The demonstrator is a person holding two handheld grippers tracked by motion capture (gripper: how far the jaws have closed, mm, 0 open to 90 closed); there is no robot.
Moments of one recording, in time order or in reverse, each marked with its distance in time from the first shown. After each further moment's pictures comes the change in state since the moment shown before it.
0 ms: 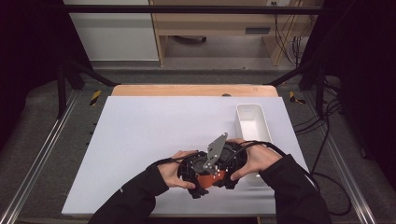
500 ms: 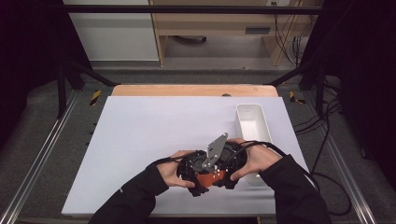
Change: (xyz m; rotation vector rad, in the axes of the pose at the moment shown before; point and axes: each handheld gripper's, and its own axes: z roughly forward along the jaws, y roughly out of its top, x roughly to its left) left arm 0.002 -0.002 -0.001 -0.022 0.012 -0.008; right arm 0.000 0.000 -0.001 -0.007 -0.012 -0.009
